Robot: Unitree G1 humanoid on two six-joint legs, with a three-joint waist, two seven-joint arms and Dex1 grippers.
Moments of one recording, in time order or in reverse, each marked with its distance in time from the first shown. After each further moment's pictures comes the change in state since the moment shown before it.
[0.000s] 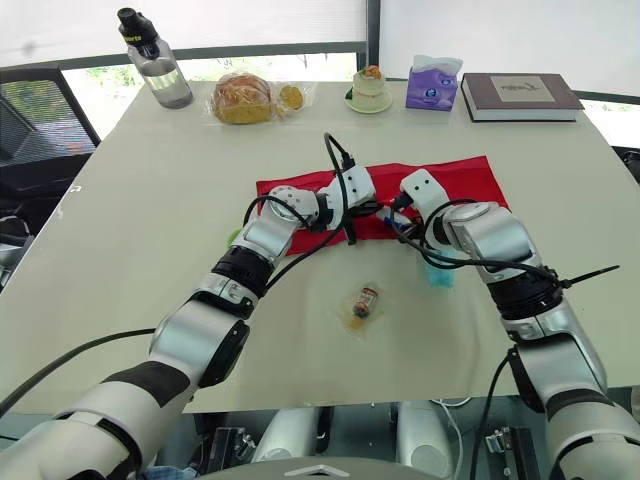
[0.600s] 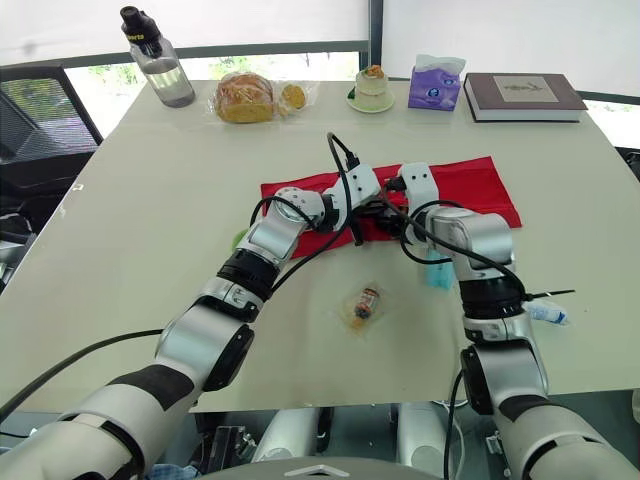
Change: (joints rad) left arm 0.009 -0.017 0.006 -0.026 -0.025 0.062 0.006; right arm 0.071 0.131 -0.190 -0.080 0.050 0.022 -0.107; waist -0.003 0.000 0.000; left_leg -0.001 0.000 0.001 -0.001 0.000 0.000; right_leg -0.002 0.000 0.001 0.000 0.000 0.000
